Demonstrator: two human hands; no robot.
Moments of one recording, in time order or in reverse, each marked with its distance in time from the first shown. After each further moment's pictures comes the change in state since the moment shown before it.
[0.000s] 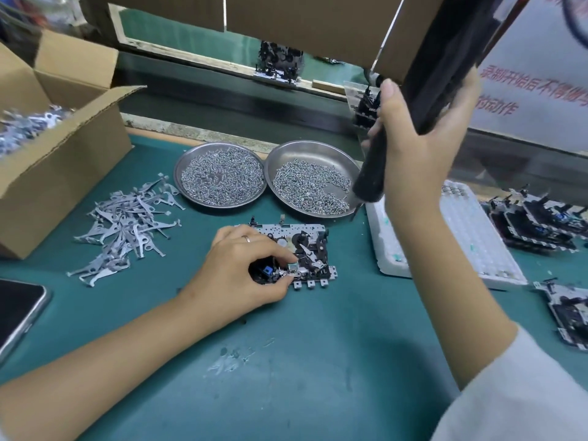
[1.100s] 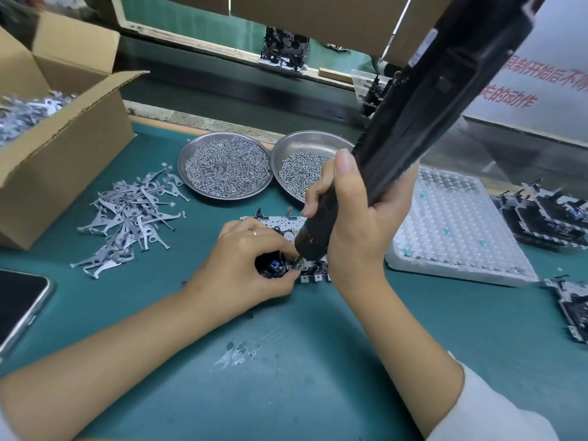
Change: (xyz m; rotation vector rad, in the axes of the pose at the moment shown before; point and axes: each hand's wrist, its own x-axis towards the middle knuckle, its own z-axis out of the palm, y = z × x) left_hand 0.001 -0.003 -0.001 -0.025 0.005 0.019; right_hand -0.078 0.009 0.032 0.342 -0.041 0.100
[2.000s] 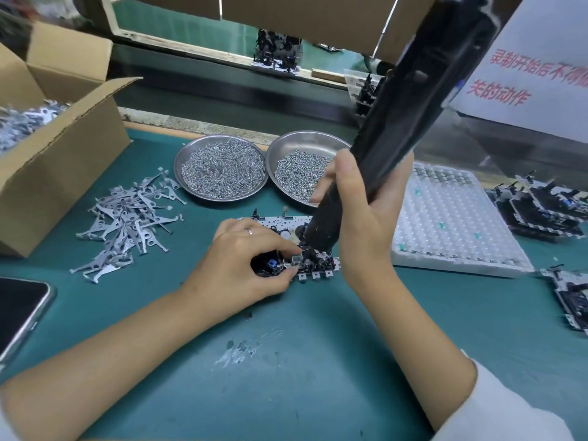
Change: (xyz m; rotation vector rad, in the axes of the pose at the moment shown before) left_hand -0.002 -0.004 0.000 0.025 -0.013 0.026; right_hand 0.003 0.008 -0.023 -0.129 -0.035 0.045
